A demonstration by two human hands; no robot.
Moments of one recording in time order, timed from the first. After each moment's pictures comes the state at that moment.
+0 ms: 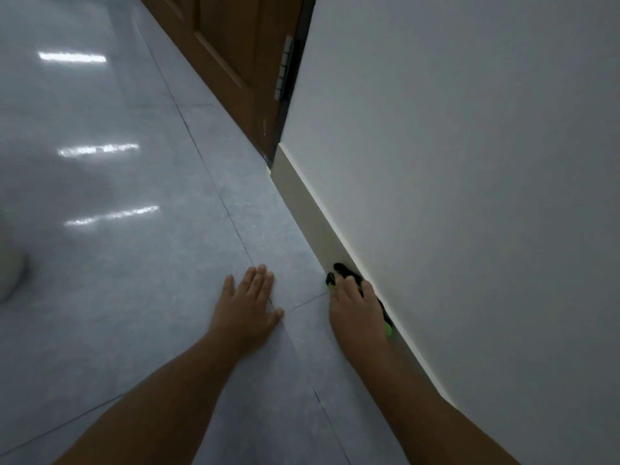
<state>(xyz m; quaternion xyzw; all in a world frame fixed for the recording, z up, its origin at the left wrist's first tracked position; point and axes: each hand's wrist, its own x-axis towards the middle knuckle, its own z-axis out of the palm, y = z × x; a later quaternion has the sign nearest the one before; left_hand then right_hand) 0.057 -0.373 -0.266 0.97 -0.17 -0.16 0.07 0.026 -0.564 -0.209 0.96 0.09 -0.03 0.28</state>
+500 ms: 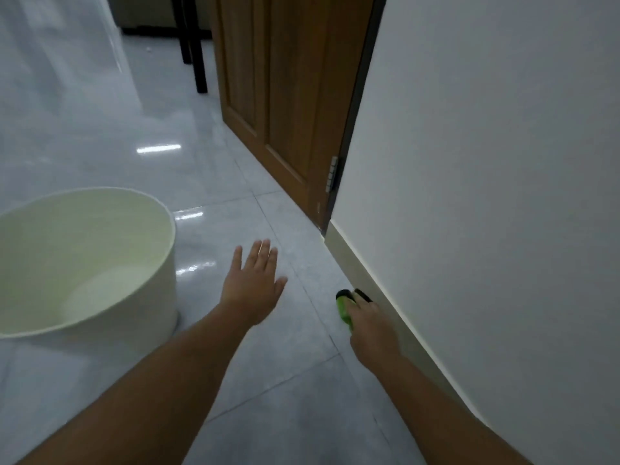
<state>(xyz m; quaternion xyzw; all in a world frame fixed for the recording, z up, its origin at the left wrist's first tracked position) 0.073 -0.251 -0.064 0.99 -0.11 -0.02 -0.04 0.022 -0.476 -0.095 0.99 0.05 -0.02 -0.10</state>
